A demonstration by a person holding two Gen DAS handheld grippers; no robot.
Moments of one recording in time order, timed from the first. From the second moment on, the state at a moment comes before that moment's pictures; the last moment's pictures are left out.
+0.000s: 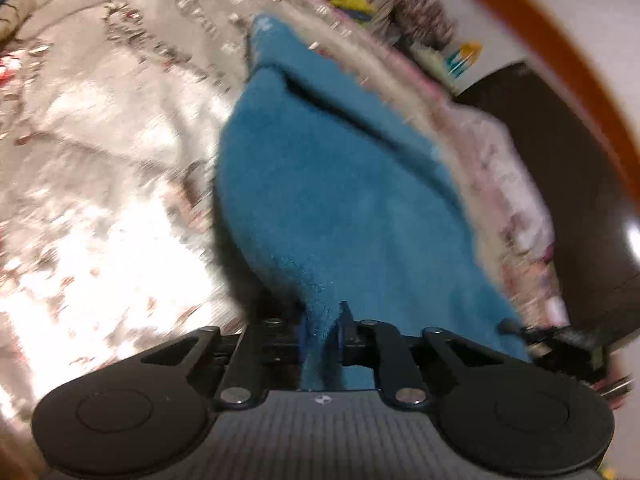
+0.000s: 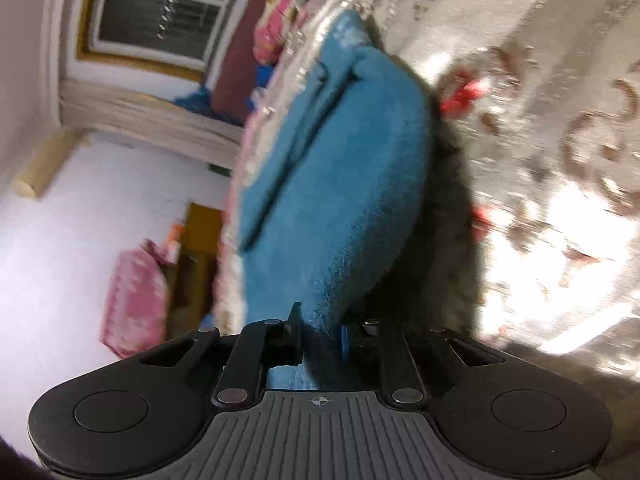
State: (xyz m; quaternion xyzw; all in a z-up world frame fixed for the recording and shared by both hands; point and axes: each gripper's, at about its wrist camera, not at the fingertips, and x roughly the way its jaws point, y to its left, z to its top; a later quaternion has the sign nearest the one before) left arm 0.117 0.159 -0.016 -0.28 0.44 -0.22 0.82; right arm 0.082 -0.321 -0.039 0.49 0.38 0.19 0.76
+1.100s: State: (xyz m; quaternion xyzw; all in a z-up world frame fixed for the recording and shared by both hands) left arm 0.354 0.163 -0.011 -0.36 0.29 -0.18 0.87; right arm 0.336 -0.336 -0.032 0.57 0.25 0.12 0.78
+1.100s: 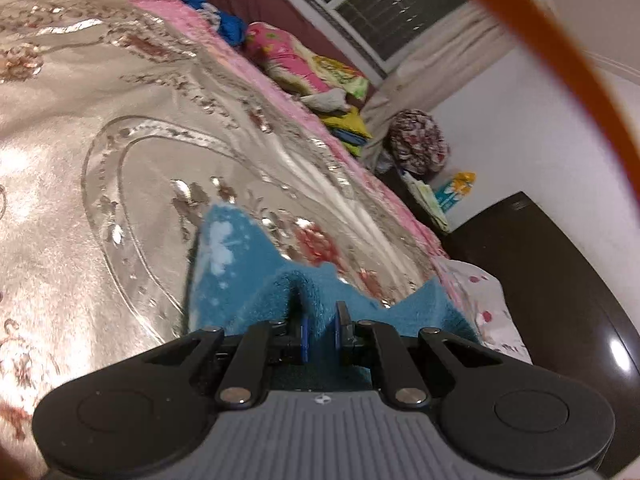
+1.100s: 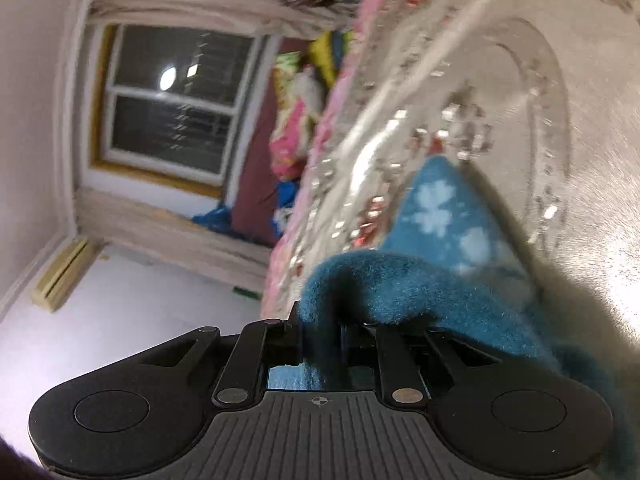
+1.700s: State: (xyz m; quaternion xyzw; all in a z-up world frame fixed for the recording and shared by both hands) left arm 0.380 0.171 -0.018 -0.42 0.33 -0.14 0.83; right arm 0.362 -0.338 -0.045 0.60 0.26 0.11 0.75
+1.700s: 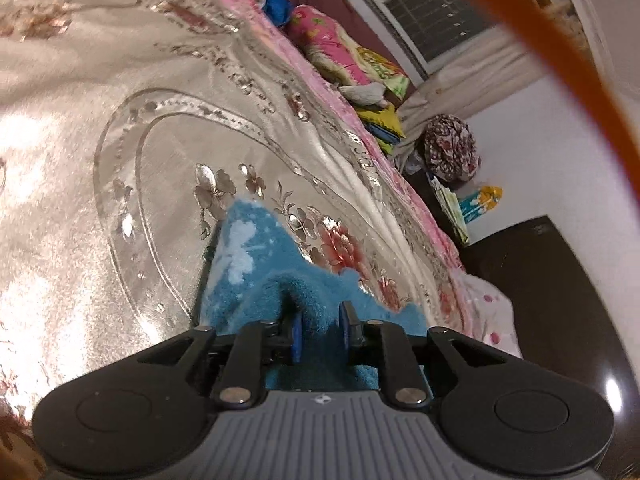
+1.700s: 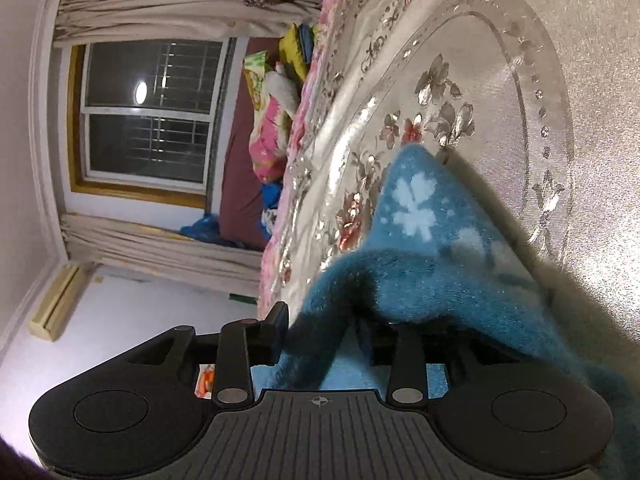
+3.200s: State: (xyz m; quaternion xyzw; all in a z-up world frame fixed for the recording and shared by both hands) left arm 0.339 0.124 0.013 -0.15 0.31 -0.07 0.94; right arm 0.372 -0.284 0.019 0.16 0.30 0.01 0.94
